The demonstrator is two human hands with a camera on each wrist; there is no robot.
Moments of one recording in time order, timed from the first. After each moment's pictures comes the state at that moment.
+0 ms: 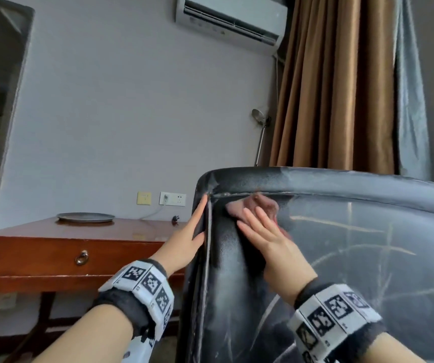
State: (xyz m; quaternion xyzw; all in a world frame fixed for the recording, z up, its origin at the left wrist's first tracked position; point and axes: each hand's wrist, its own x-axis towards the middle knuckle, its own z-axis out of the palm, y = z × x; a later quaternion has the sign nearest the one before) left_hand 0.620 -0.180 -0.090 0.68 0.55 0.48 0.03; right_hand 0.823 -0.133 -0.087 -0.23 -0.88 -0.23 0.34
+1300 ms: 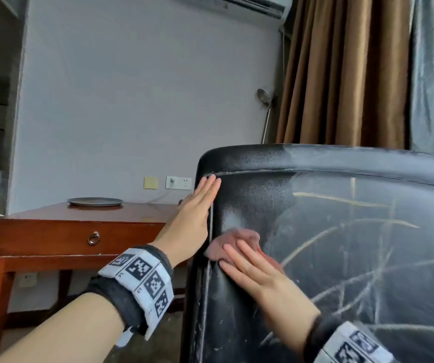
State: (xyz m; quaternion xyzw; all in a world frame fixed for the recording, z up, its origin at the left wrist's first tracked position) left_hand 0.633 -0.206 -0.093 0.71 0.56 0.38 -0.20; right_hand 0.828 -0.150 -0.165 -0.17 -0.90 -0.31 0.27
